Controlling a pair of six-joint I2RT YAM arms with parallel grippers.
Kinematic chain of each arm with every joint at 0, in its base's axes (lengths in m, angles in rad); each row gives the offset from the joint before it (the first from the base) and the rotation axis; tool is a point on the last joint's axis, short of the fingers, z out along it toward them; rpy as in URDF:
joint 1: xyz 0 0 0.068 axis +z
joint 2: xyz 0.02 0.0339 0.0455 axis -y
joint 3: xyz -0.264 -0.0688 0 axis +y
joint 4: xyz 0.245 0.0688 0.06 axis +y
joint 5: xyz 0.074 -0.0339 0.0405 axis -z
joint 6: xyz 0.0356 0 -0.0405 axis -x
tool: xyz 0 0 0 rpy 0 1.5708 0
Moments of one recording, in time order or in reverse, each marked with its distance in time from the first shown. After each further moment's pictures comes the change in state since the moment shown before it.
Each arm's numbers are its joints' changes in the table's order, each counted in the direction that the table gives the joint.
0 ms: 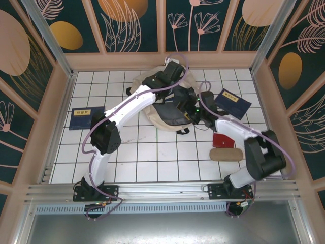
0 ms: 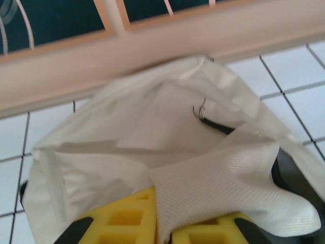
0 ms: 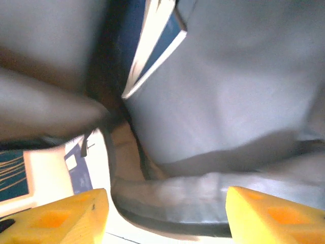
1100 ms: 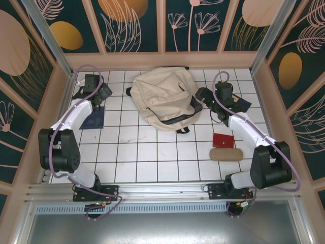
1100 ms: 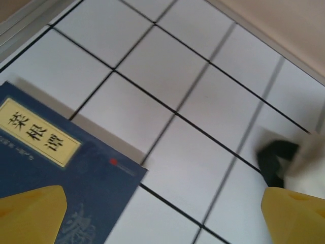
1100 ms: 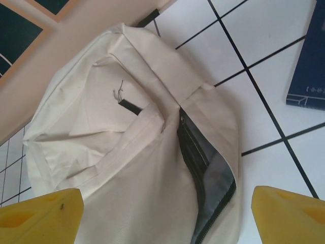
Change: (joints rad) left arm 0.695 0.504 0.867 -0.234 0.198 0.381; right arm -0.171 0.069 -0.097 0.108 0.237 0.315
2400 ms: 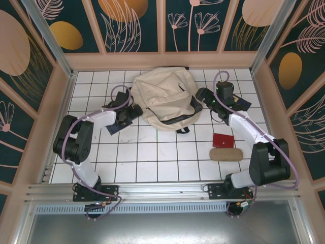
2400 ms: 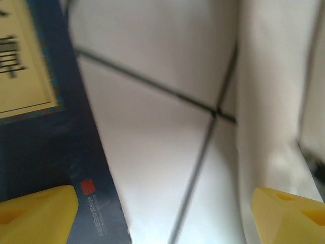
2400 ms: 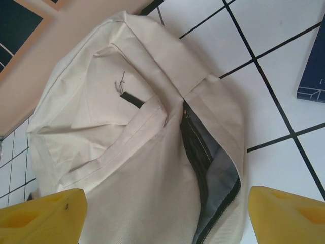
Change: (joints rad) left arm -0.307 -0.126 0.216 -0.170 0.327 0.159; right arm -0.020 -0.033 -0.010 0.000 -0.069 0.003
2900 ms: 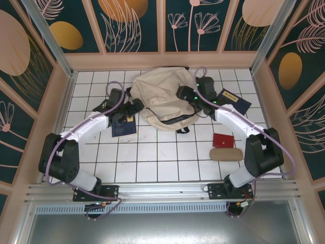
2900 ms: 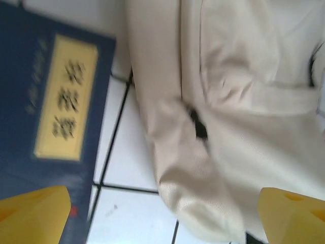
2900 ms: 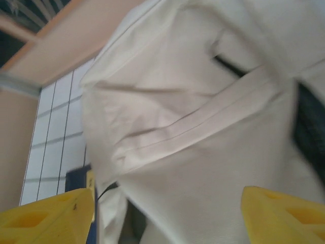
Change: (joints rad) left arm 0.023 0.247 -0.003 0.069 0.057 0.016; right arm 0.235 -0.137 -0.172 0.005 -0.023 0.015
